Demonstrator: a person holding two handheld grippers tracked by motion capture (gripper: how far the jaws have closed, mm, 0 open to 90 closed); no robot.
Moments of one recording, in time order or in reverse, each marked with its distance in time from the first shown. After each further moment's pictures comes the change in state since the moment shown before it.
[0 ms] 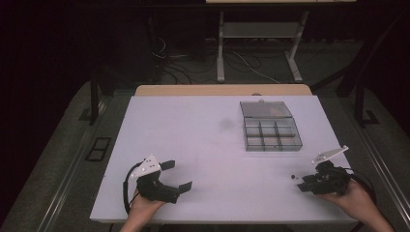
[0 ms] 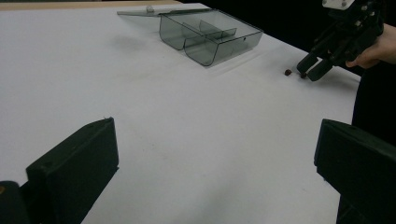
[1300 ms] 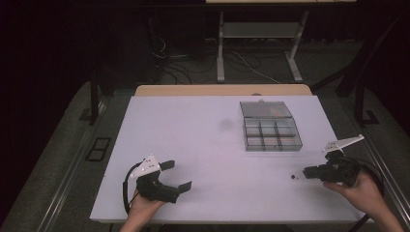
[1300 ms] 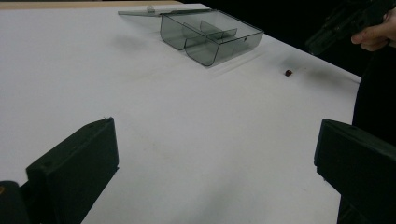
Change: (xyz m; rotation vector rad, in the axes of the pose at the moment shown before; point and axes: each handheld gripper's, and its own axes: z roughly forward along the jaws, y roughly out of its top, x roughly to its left) left arm 0.001 -0.001 0.000 -0.004 0.001 -0.008; right arm -0.009 0.017 -0.035 -0.117 0.033 0.025
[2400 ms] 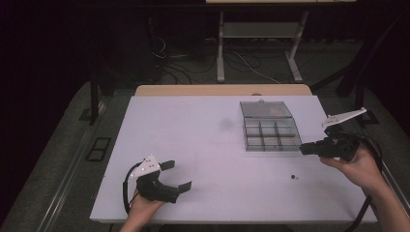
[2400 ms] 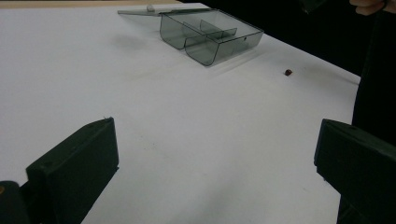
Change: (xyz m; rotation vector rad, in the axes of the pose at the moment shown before) left arm 0.000 0.000 0.000 0.003 -0.002 0.001; right arm -0.004 0.062 -0.025 -0.068 0.003 -0.041
